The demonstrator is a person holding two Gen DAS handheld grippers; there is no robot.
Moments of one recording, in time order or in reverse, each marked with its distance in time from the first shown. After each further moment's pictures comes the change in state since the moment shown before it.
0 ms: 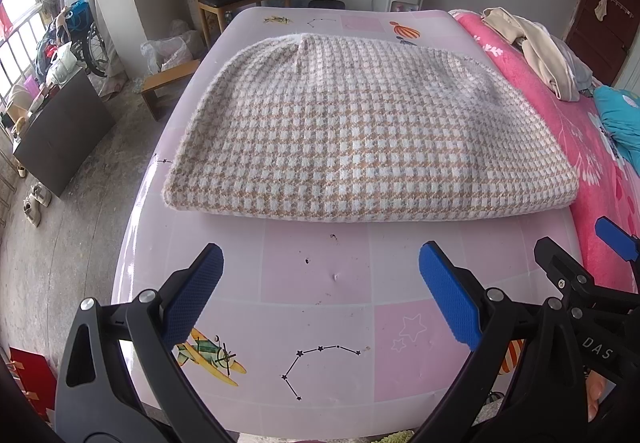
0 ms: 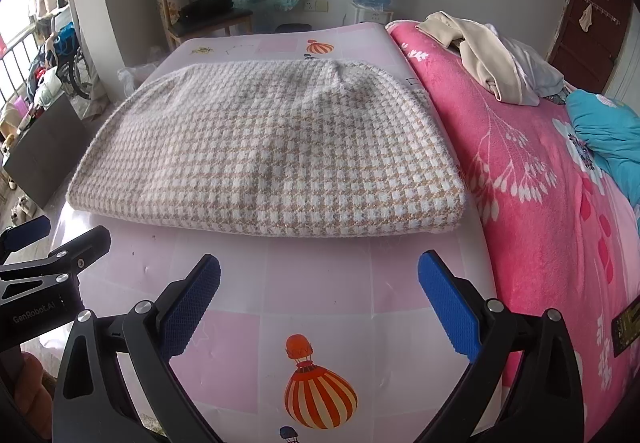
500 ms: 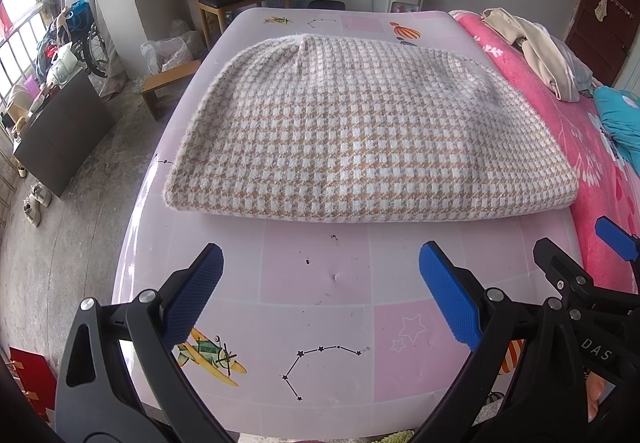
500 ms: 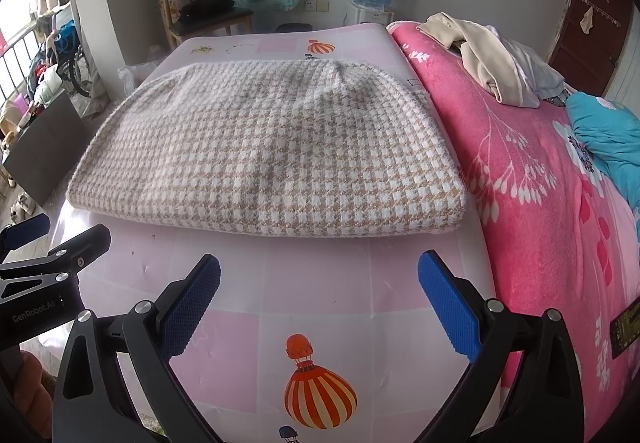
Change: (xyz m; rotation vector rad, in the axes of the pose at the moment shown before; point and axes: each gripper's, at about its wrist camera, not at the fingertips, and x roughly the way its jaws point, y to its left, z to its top) left arm 0.000 0.001 0.000 0.001 -0.001 0.000; right arm -0.001 0.002 0.000 -0.007 -0.001 -0.004
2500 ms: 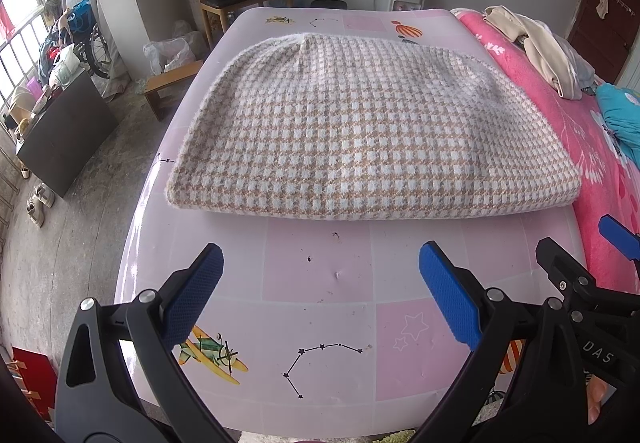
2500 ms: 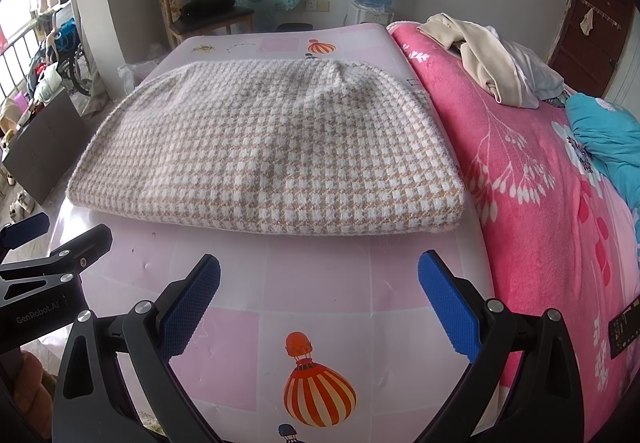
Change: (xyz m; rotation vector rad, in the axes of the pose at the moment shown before) left arm -0.001 -0.002 -0.002 -0.004 -0.003 0.007; right arm -0.002 0.001 0.001 -0.005 0.000 -0.003
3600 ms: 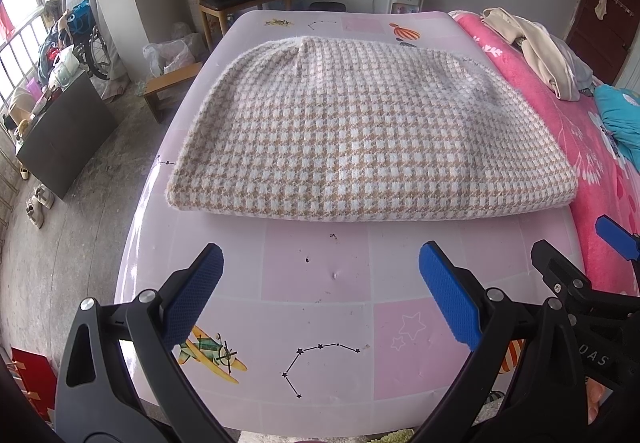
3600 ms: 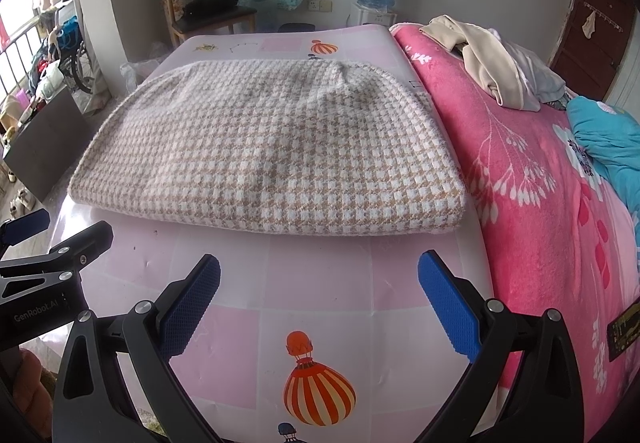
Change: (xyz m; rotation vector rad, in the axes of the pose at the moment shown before) left arm -0.001 -0.001 0.000 0.001 -0.003 0.000; right arm -0.001 0.001 -0.002 -0.011 0.002 0.002
